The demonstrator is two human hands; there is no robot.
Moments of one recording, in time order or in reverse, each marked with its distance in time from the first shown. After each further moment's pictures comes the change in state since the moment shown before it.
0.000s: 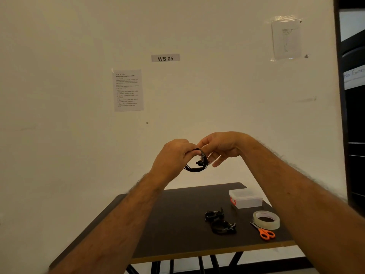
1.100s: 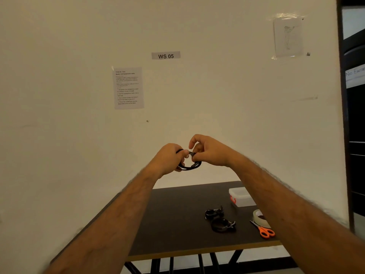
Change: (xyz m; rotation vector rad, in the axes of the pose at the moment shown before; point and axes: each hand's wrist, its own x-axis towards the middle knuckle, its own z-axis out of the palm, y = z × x) left_hand -0.001 -0.014 -0.001 -0.384 -0.316 -0.640; right_hand 0.005 0.015 0.044 -0.226 0.280 -0.350
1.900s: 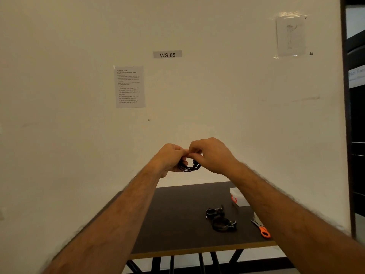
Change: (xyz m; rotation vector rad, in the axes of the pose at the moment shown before) left_hand -0.003 0.004 -0.001 -0.366 -0.009 -0.193; right_hand -0.005 0.001 0.017 -0.458 0.291 -0.246
